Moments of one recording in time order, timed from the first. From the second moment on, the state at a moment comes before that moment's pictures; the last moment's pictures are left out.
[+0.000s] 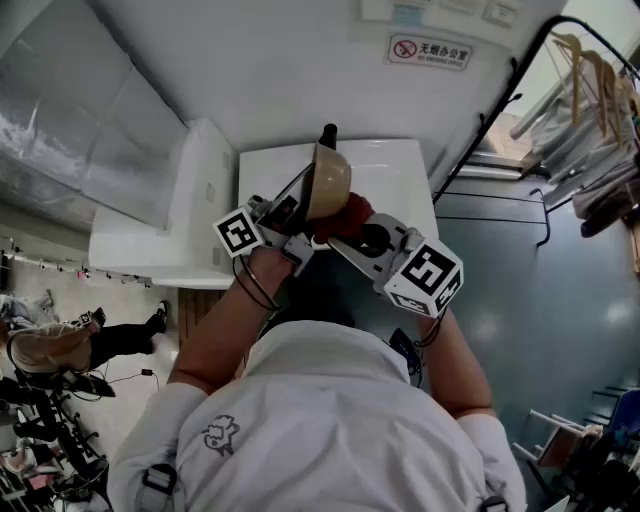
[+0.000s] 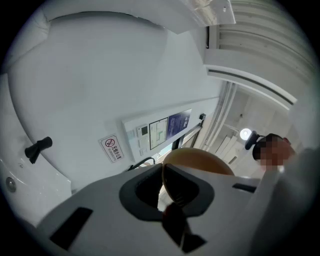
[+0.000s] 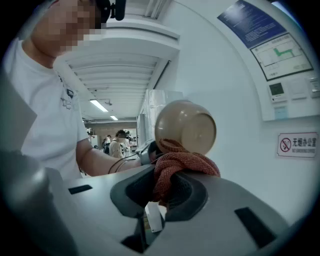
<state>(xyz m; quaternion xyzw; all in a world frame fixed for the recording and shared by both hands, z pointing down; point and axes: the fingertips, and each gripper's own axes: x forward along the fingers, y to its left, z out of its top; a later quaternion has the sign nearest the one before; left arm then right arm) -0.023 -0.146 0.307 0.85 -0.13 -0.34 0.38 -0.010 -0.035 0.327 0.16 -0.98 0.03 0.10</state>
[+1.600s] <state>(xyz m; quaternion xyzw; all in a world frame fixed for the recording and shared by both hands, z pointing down) -0.021 -0.153 0.345 0.84 -0.14 -0.33 0.40 0.038 -0.083 0.307 0.21 -0.95 0.19 -0.11</state>
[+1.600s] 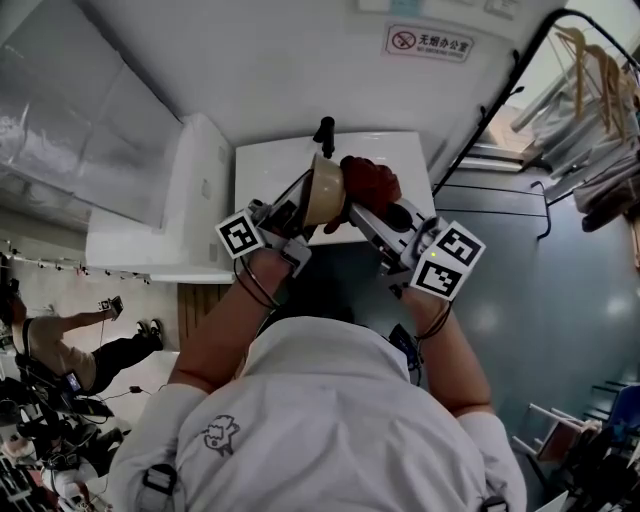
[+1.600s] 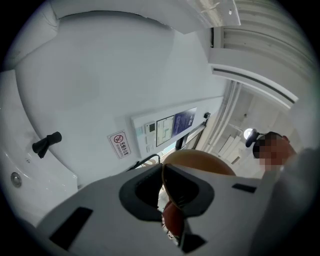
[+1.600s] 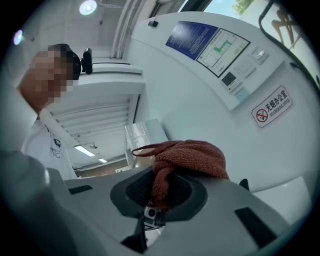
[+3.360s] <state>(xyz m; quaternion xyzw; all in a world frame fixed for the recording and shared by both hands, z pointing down) -0.158 -0.280 0.530 0.89 -0.33 0.08 0.31 -0.005 -0.225 0.490 0.37 -0.88 0.30 0.01</state>
